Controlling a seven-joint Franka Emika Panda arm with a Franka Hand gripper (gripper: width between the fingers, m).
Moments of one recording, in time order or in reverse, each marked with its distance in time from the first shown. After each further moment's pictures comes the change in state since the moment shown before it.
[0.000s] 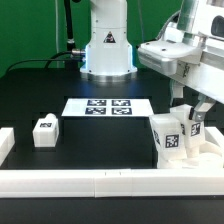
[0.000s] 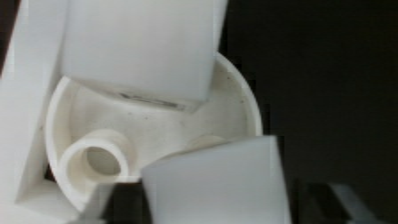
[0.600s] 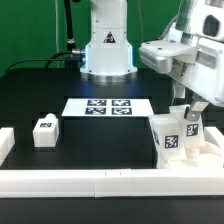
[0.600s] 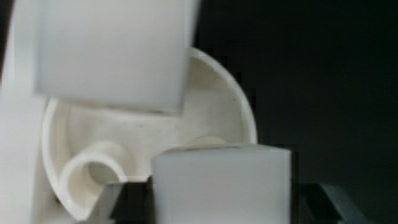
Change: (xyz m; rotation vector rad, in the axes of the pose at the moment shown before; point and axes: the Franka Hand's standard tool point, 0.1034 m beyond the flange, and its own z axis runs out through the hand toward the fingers) arm -0.001 -0.004 0.000 0.019 0.001 0.282
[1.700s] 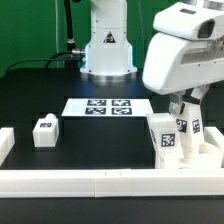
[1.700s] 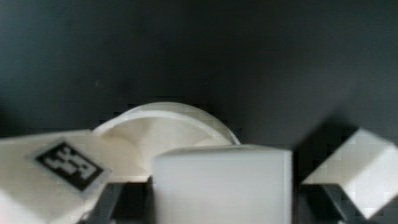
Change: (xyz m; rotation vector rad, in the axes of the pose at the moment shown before) arm 0.009 -0.016 0.000 0.076 0.009 1.030
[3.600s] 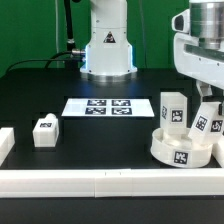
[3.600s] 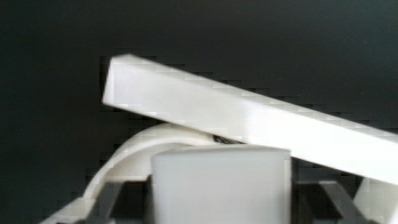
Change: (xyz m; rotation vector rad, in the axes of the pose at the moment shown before) arm 0.028 -0.041 -0.006 0.266 -0.023 1.923
